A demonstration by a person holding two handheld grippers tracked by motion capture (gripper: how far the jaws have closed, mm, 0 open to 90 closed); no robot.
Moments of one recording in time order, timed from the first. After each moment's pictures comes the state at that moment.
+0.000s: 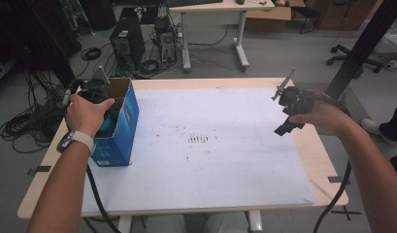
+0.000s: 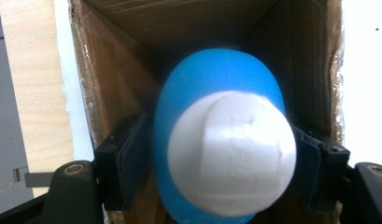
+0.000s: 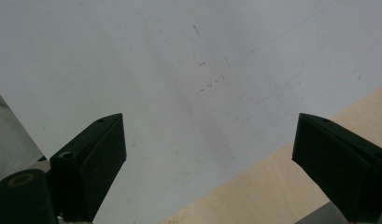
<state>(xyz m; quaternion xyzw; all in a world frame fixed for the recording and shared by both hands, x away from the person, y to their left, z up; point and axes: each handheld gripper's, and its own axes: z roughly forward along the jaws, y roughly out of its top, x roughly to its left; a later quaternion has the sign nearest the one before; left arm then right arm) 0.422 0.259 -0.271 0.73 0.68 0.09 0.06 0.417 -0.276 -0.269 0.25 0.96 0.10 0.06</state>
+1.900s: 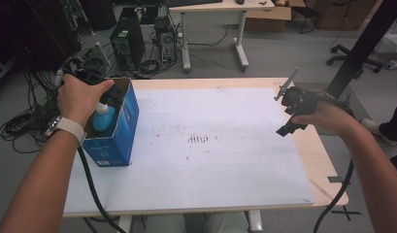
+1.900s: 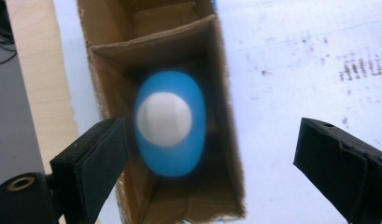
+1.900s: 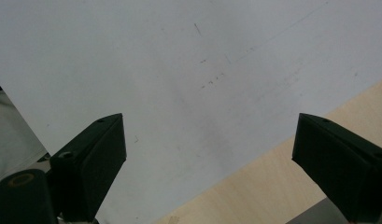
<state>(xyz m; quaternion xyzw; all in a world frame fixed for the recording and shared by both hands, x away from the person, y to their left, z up) 0.411 0.234 -0.199 0.75 0.64 0.09 0.09 0.410 -0.280 -0.263 0.25 0.96 0.11 0.06</state>
